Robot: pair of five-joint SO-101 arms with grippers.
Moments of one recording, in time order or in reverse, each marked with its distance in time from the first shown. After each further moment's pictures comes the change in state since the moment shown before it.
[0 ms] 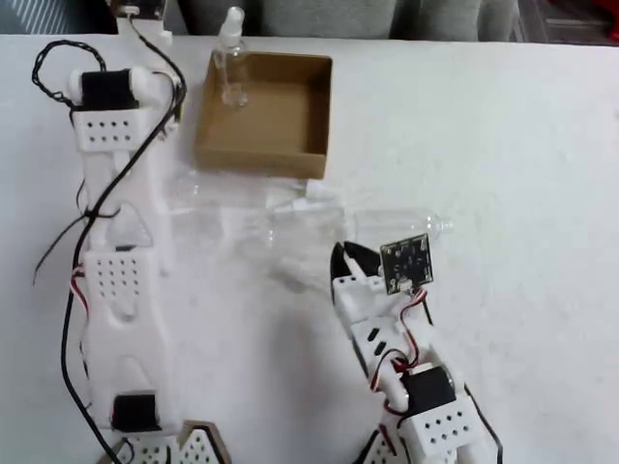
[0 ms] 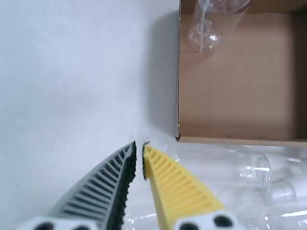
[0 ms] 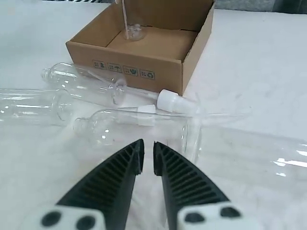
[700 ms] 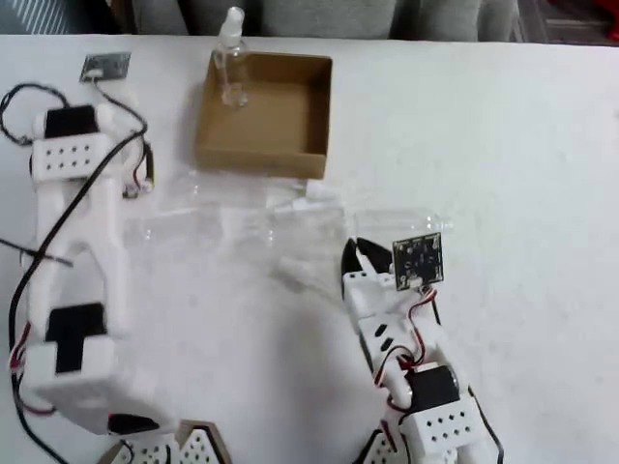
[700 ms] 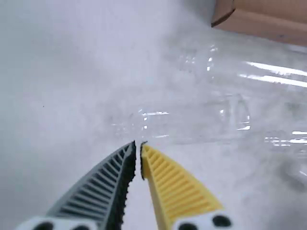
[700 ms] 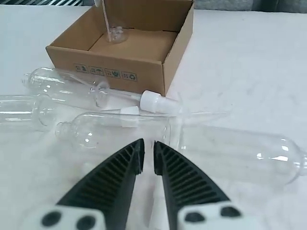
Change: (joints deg) left arm -6.3 -46.2 82.1 -17.3 2.7; right arm 3.7 0.0 0.0 0.0 1.2
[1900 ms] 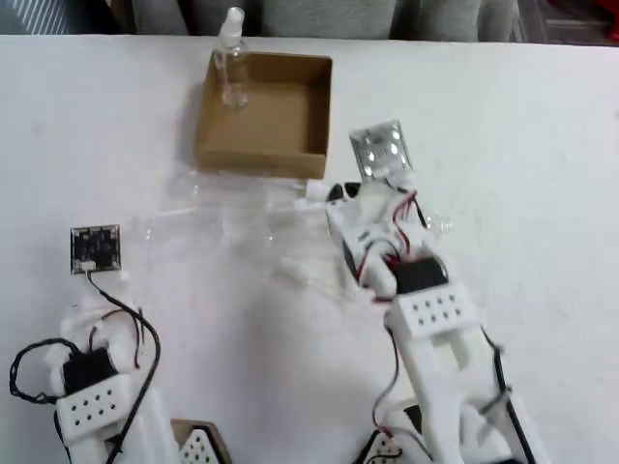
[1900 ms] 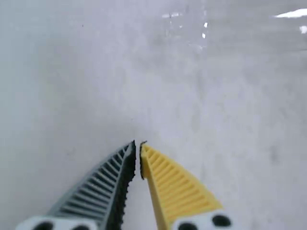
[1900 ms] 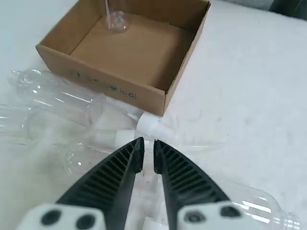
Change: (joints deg) left arm -15.3 -84.0 96.2 -35.3 -15.1; right arm -0.4 57.2 -49.7 5.4 7.1
